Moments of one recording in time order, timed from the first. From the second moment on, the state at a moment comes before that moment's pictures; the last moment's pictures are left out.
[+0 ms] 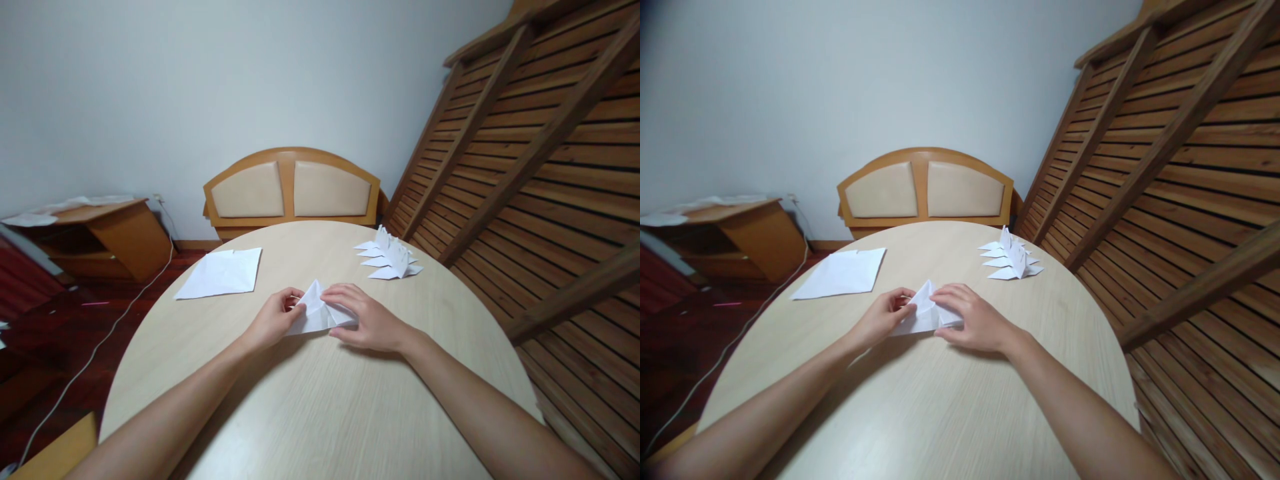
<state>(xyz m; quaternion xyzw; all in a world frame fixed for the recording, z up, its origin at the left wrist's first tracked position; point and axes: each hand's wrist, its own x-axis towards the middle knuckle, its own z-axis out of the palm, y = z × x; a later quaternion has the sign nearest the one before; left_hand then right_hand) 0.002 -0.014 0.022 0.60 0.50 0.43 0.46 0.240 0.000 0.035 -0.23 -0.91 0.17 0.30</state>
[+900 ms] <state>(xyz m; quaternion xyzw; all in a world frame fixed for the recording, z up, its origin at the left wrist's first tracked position) 0.005 -0.031 0.040 0.57 0.38 0.46 0.57 0.232 0.000 0.021 -0.32 -0.87 0.21 0.31</state>
